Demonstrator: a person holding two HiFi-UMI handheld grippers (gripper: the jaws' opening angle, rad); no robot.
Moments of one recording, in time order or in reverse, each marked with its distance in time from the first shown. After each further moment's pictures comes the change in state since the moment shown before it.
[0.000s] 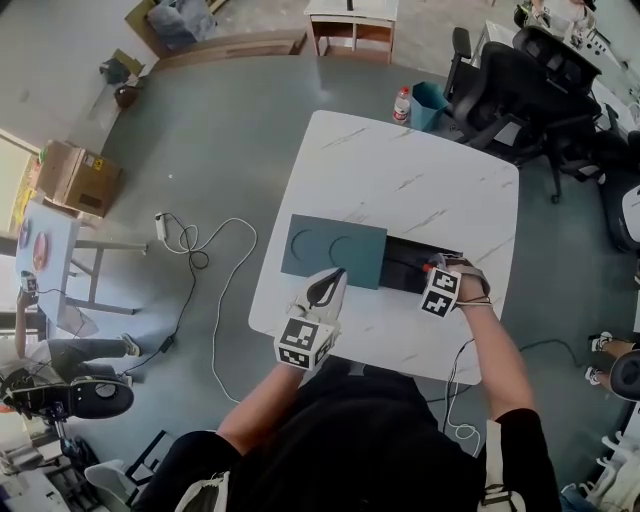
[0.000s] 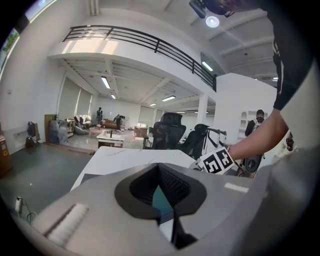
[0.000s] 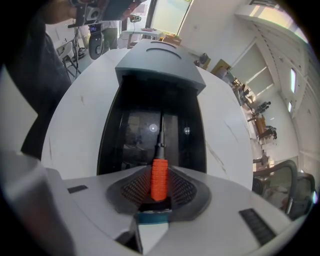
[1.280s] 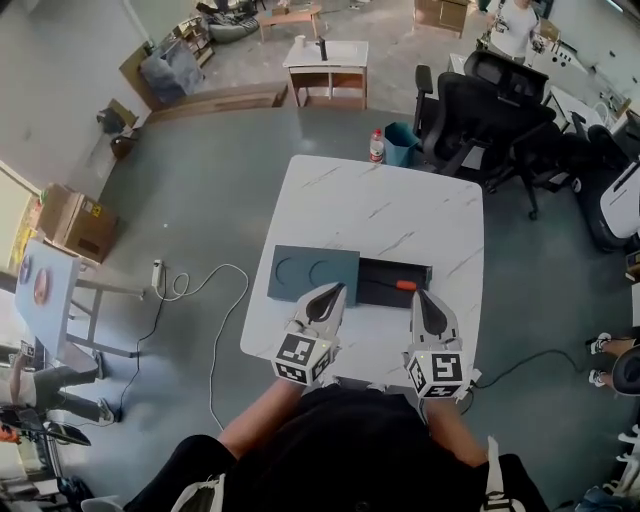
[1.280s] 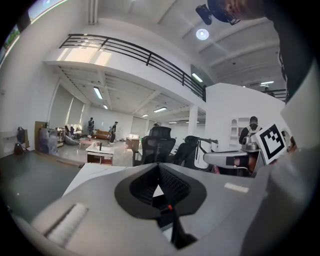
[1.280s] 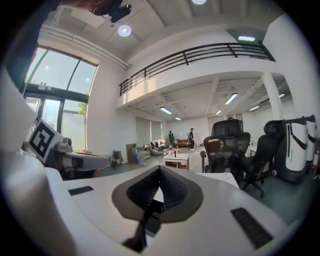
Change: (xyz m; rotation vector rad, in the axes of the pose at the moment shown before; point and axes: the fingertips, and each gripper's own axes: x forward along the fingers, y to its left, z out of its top) left arm -0.003 -0.066 0.063 0.033 -0.133 -0.081; right arm -0.269 -0.005 0.022 1.105 -1.003 -0.648
